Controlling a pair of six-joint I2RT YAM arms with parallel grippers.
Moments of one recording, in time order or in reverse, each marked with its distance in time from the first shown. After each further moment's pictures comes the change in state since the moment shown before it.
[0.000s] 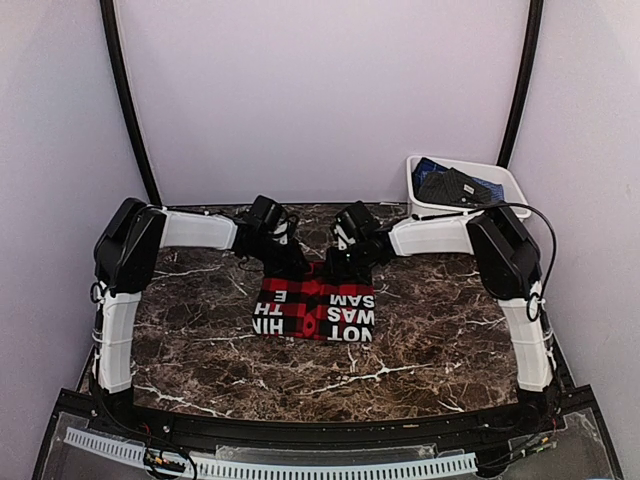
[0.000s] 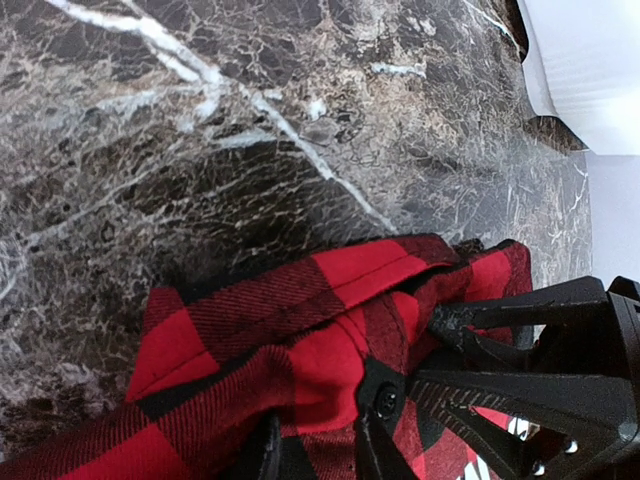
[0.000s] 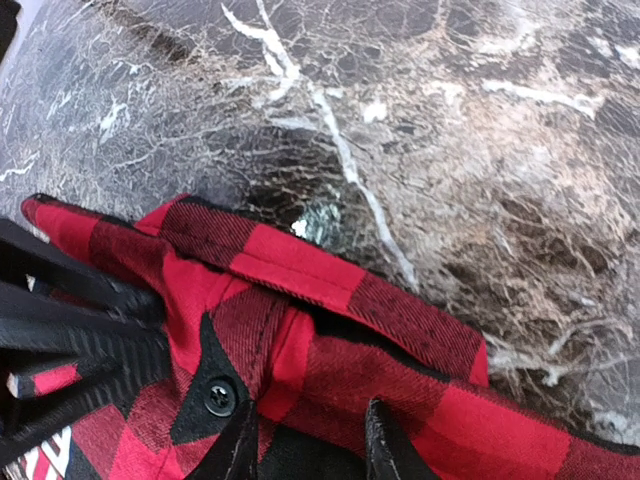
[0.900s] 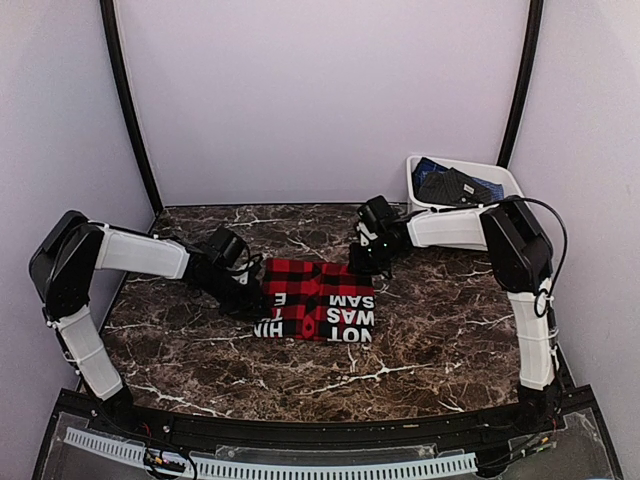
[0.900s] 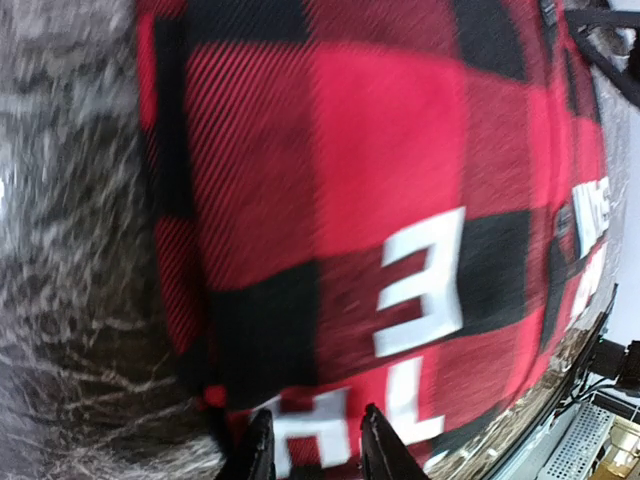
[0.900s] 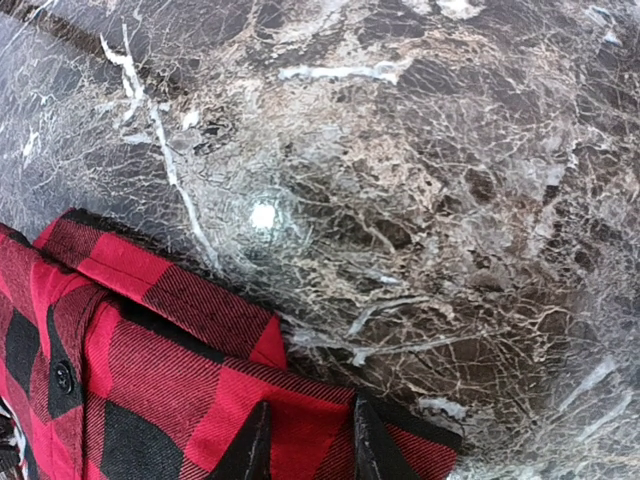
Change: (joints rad) left arm 0.005 -0.423 -0.541 -0.080 0.032 0.019; right arm -0.105 -0.049 -0.061 -0.075 -0.013 -0.031
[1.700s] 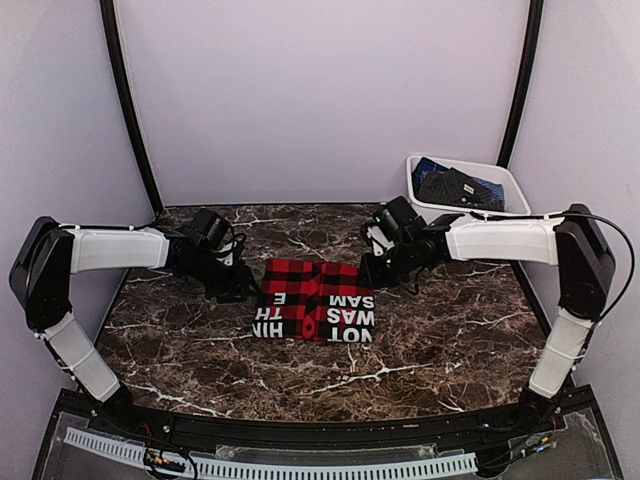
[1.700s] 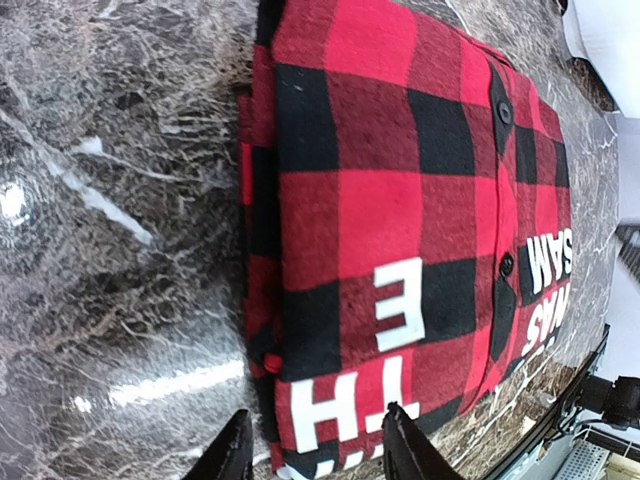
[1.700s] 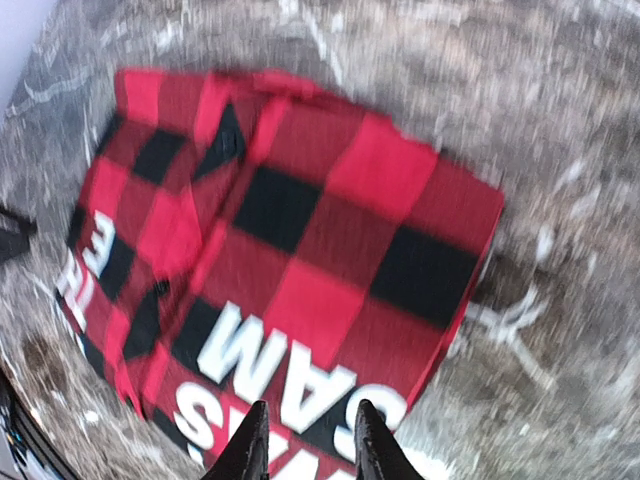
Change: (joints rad) left arm 0.051 -0.133 0.005 -0.087 -0.083 -0.010; right arm 0.108 -0.407 -0.298 -0.063 0.012 -0.029
